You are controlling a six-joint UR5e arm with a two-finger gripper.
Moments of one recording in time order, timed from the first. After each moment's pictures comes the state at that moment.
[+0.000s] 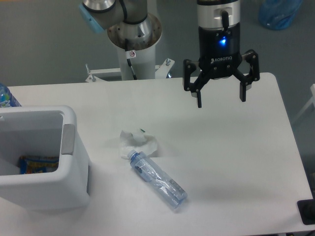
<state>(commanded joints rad) 2.62 -1.65 -1.46 -1.07 1.39 0.51</state>
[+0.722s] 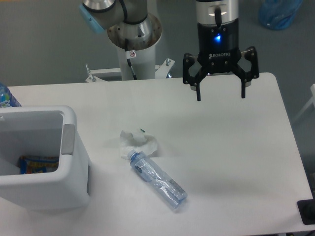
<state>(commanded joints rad) 2.65 -1.61 -1.52 -1.08 1.46 0.85</state>
